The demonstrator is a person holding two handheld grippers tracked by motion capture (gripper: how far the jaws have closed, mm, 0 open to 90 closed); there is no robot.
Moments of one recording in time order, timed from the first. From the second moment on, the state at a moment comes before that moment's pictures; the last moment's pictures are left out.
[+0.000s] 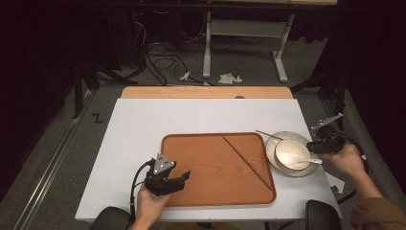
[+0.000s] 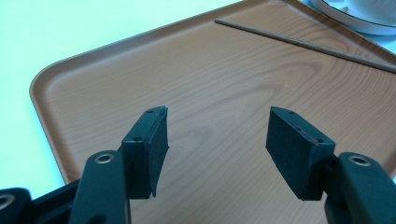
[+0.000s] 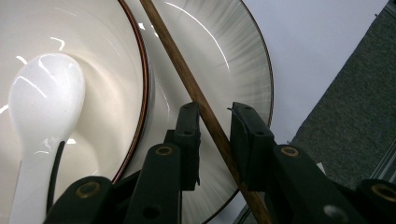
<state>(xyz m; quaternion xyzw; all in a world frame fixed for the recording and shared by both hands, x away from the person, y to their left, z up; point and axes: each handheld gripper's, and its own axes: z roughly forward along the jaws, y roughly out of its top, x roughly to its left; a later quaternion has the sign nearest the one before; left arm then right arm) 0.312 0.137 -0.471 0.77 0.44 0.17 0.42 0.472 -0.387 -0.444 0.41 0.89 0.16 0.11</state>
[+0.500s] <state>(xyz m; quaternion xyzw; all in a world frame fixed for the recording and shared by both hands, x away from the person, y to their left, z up) 0.312 0.137 -0.471 0.77 0.44 0.17 0.42 0.472 -0.385 -0.446 0.40 0.90 0.15 0.11</state>
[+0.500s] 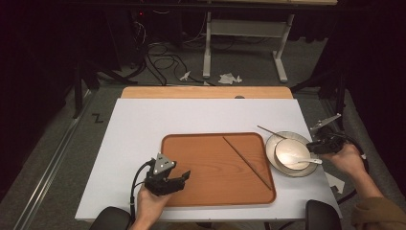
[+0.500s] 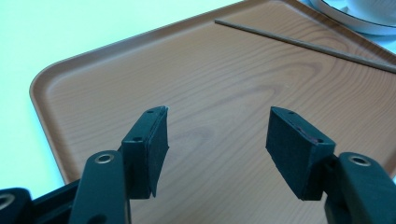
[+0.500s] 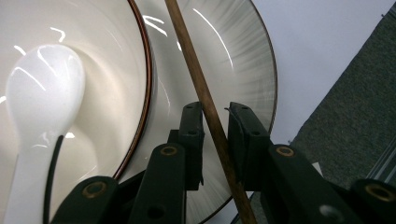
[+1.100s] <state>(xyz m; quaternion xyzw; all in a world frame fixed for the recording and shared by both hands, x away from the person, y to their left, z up) 0.314 0.134 -0.470 0.78 0.44 0.16 0.43 0.454 -0.396 -0.422 0.40 0.88 0.20 0.17</state>
